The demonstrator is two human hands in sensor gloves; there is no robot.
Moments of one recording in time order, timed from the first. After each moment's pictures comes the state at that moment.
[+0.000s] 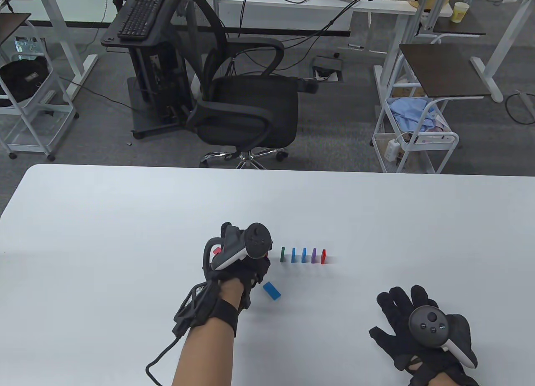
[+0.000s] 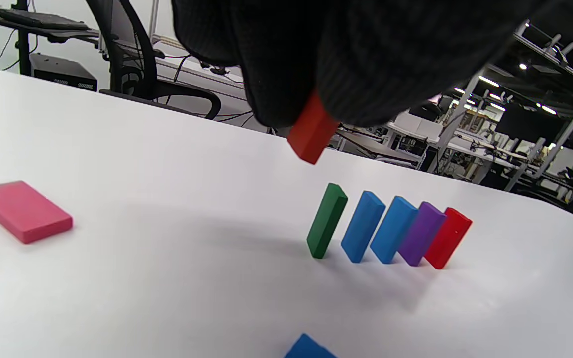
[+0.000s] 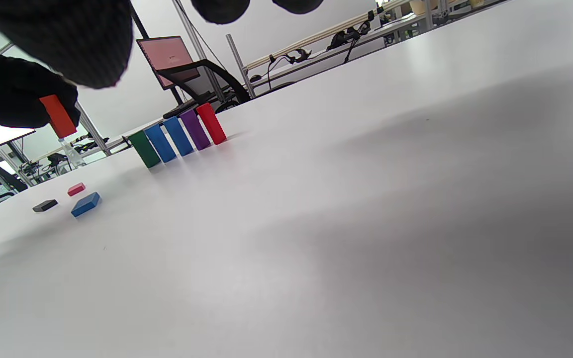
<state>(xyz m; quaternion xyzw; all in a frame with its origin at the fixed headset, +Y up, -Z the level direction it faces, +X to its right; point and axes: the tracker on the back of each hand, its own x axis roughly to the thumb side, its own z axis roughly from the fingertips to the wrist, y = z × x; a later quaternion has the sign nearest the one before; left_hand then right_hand) -0.082 -0.699 -0.413 -0.07 -0.12 0.13 0.98 0.296 -0.742 -0.261 0.07 0.08 0.97 0.21</state>
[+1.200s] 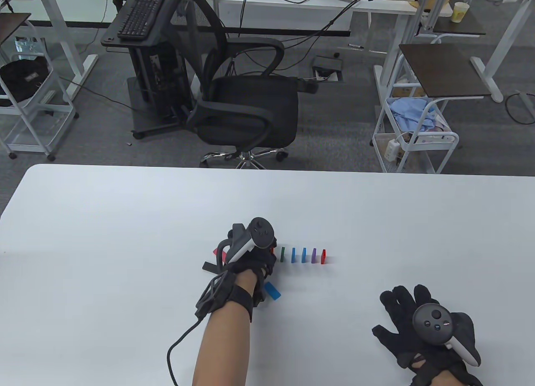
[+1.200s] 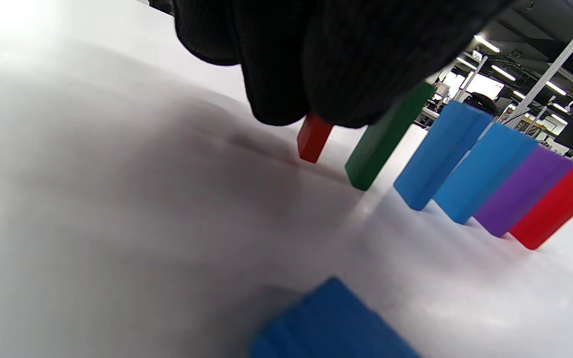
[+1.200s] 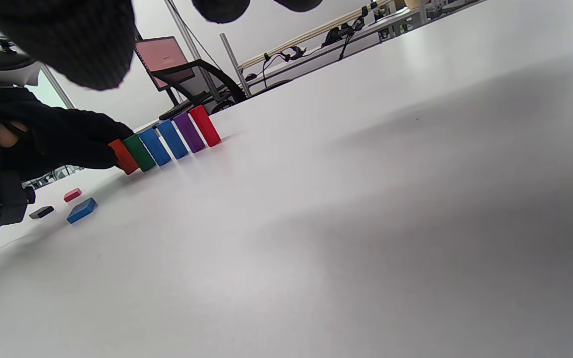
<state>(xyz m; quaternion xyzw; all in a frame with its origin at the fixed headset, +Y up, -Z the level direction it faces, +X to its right) -0.068 -0.766 -0.454 -0.13 -0.06 0.17 0.97 0.301 -0.742 -0.264 0.07 0.08 0.97 0.22</state>
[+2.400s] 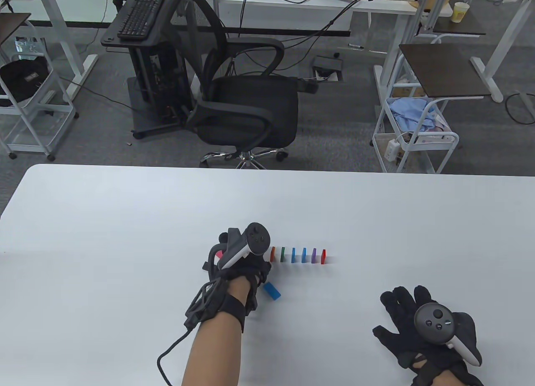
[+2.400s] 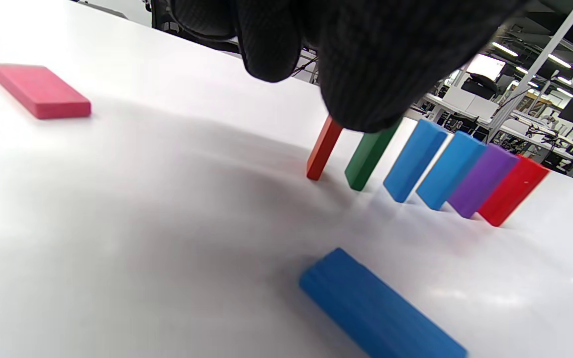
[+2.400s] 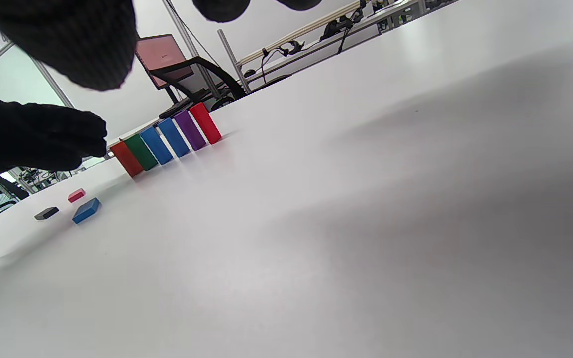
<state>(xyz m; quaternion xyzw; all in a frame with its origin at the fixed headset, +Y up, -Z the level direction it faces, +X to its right) -0.080 -0.735 -0.418 -0.13 -0.07 0.13 0.98 0.303 -0.743 -0.264 0.07 0.09 0.97 0.23</state>
